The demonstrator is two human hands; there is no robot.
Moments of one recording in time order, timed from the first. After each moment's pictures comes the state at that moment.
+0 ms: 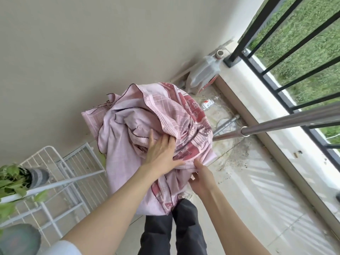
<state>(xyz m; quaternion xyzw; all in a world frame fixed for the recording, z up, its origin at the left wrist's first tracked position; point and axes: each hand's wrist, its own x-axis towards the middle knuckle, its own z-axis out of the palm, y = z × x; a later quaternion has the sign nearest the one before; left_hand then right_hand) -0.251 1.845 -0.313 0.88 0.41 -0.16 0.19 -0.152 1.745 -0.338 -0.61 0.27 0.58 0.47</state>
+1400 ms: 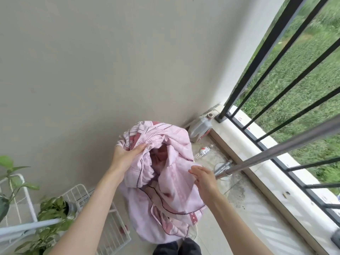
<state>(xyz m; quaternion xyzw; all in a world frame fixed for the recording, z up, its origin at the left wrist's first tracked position) -0.334 1.926 -0.081 0.46 0.66 0.28 0.53 -0.145 1.800 -0.137 -0.68 -0.01 0.54 0.50</state>
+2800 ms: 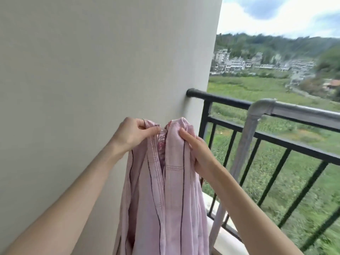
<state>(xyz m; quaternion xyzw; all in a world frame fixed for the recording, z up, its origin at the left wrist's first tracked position) -0.222 1.943 0.279 0.79 0.30 0.35 0.42 -0.068 1.841 0.234 -0.49 -0.38 0.42 0.66</state>
